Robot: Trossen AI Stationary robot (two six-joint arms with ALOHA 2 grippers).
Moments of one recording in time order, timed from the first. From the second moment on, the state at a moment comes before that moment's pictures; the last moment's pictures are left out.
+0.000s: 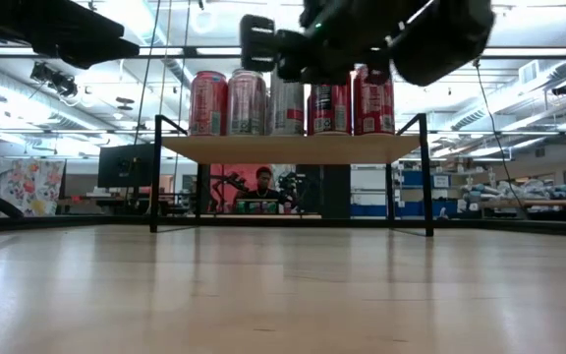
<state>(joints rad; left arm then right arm) -0.59 0.44 0.27 0.09 -0.84 0.12 0.27 2.12 1.17 1.47 1.45 -0.53</state>
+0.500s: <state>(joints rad) -0.59 0.44 0.27 0.09 -0.84 0.13 0.18 2.24 1.24 1.49 1.41 -0.53</state>
